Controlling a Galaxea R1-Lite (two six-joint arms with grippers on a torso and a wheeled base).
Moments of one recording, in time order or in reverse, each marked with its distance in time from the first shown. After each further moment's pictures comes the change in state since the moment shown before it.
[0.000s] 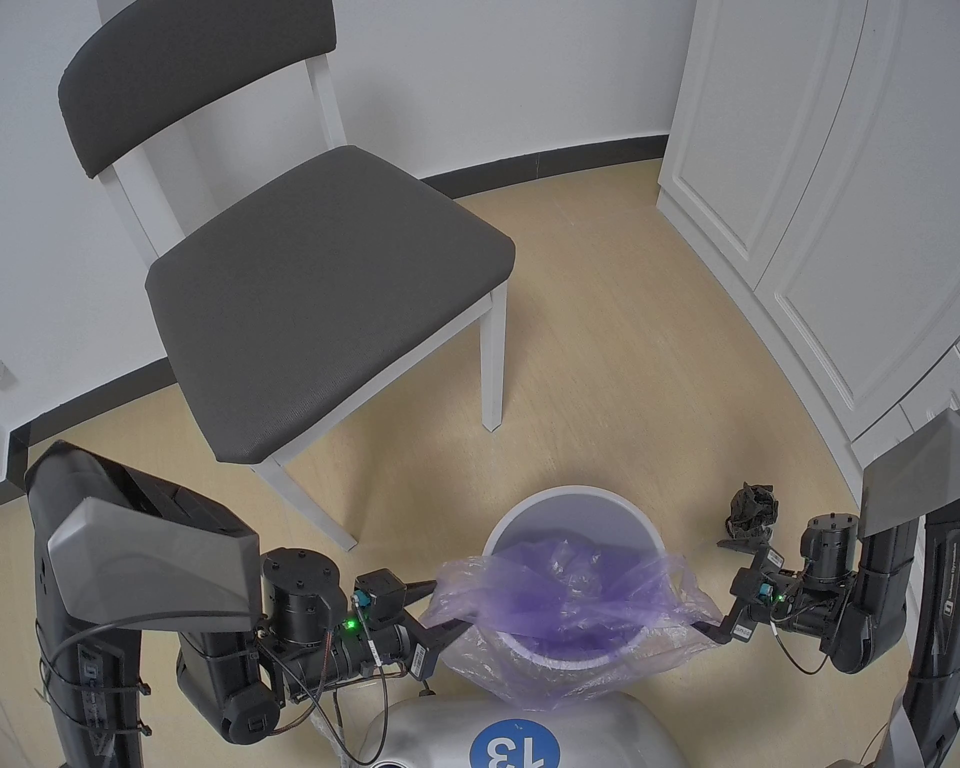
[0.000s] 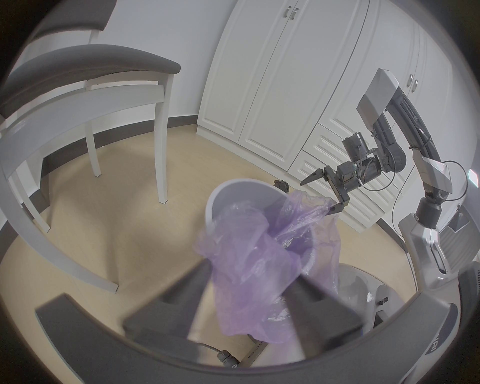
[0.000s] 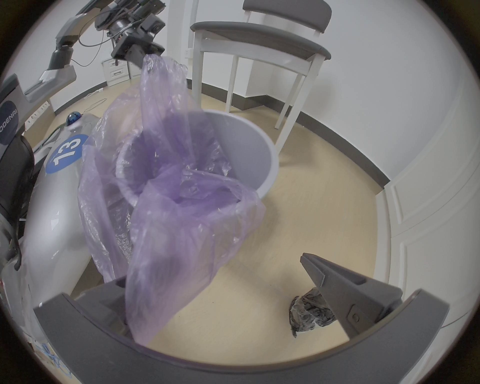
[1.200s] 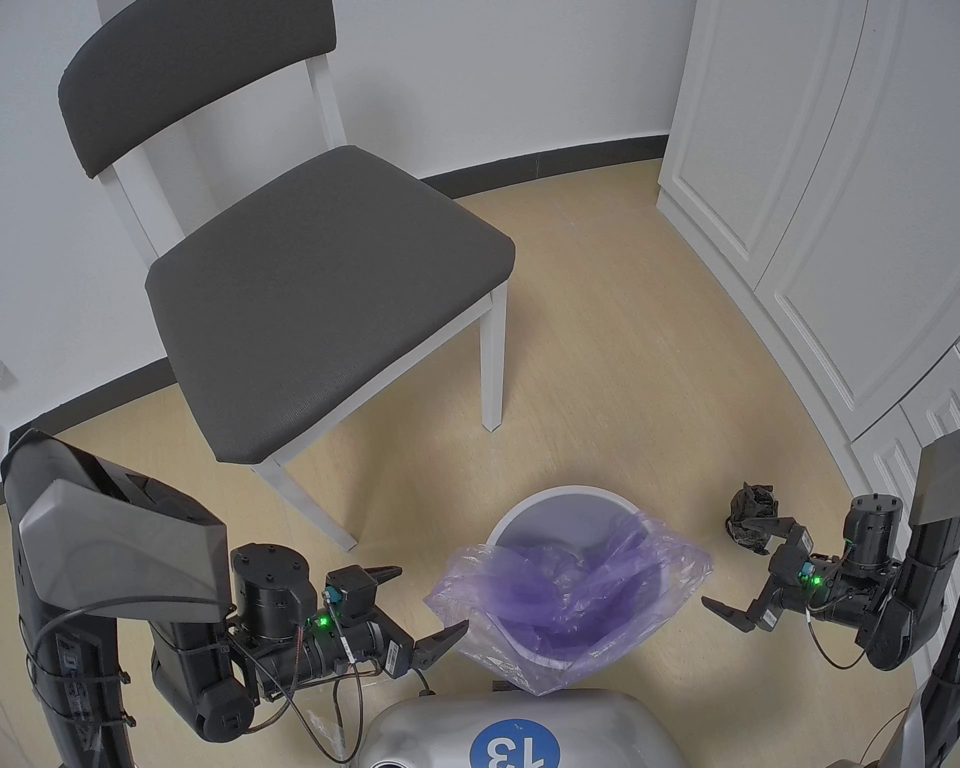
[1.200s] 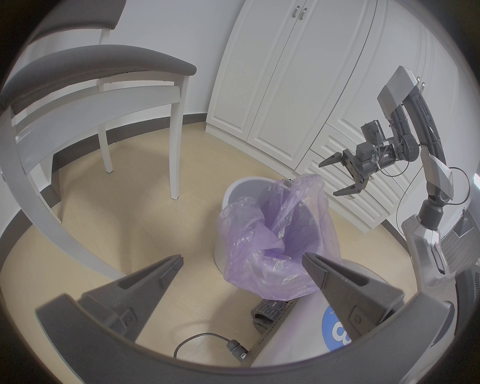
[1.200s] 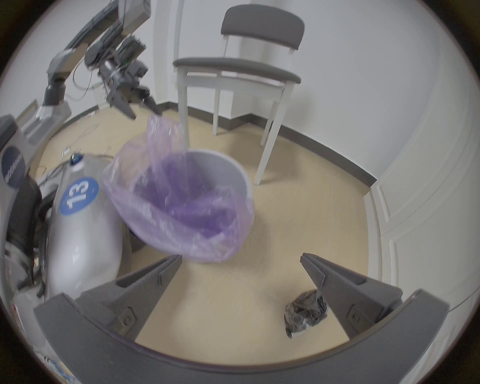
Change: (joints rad) left arm 0.051 -0.054 0.070 0.000 -0.002 0.008; right arm -0.018 -0.223 0.074 0.041 0.096 0.140
